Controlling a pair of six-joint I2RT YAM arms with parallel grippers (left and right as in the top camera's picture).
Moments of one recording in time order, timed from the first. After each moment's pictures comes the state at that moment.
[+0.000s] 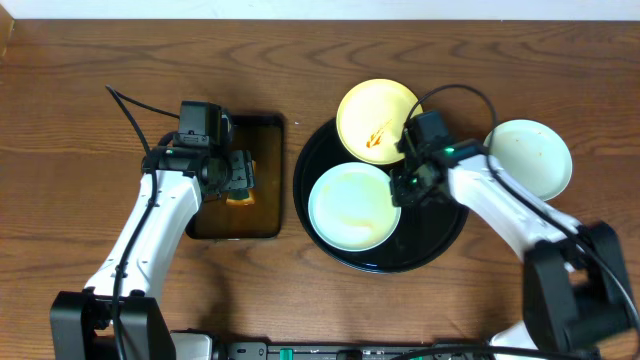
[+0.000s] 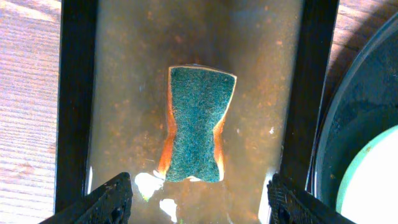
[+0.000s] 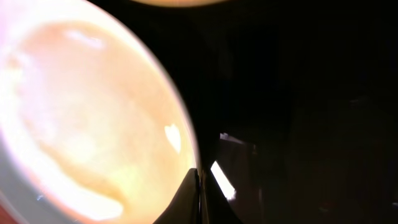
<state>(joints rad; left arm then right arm) -0.08 1.50 1.03 -0.73 0.04 -0.22 0.36 1.72 1.08 -0.71 -0.18 0.29</state>
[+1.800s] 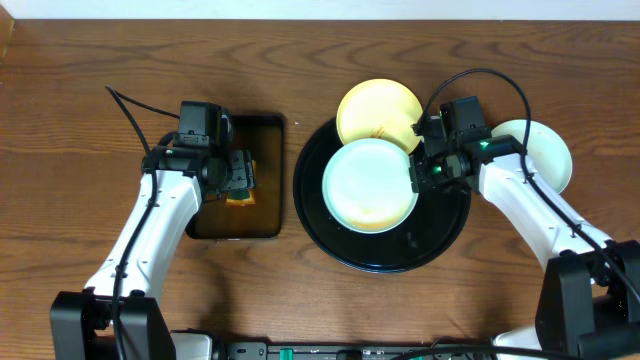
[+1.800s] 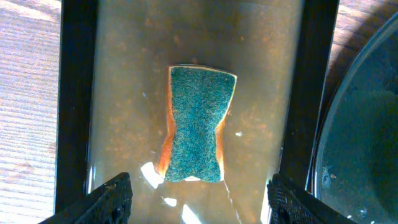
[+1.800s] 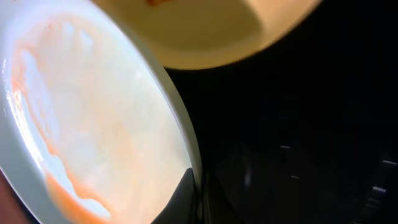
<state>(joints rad) -0.08 1.50 1.03 -0.74 0.04 -0.22 0.24 1.66 1.08 -0.65 -0.23 0.09</state>
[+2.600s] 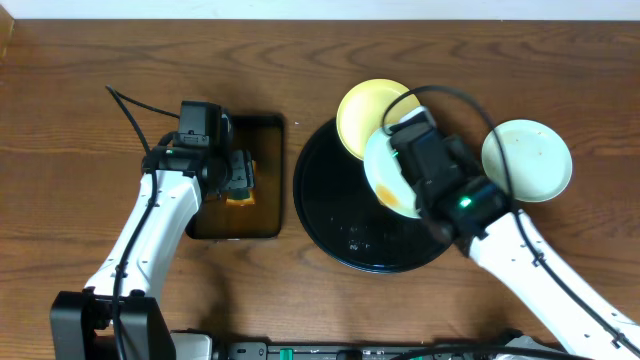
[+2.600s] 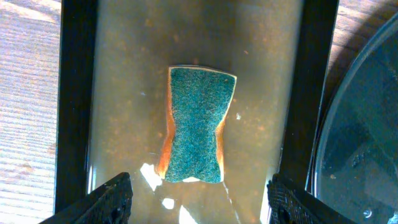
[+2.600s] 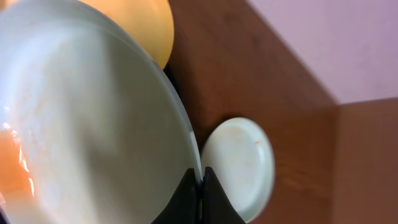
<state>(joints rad) -0.08 1.50 1.03 -0.73 0.04 -0.22 0.63 1.35 1.08 -0.68 0.68 -0.16</state>
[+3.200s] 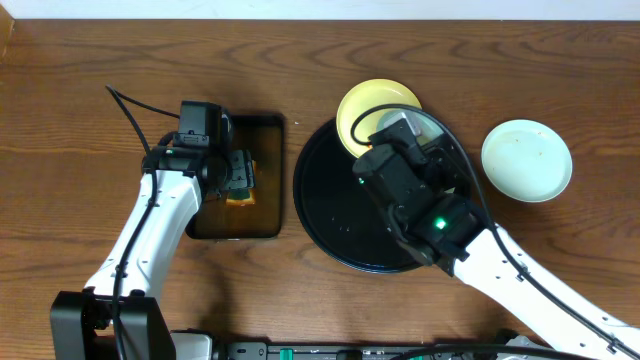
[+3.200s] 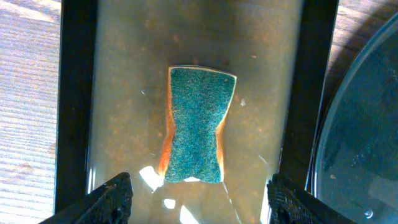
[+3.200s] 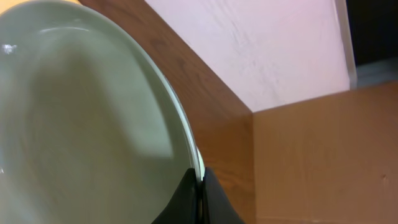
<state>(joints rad) -0.08 1.50 1.03 -0.73 0.04 -0.22 0.76 1.35 1.08 -0.62 1.05 -0.16</state>
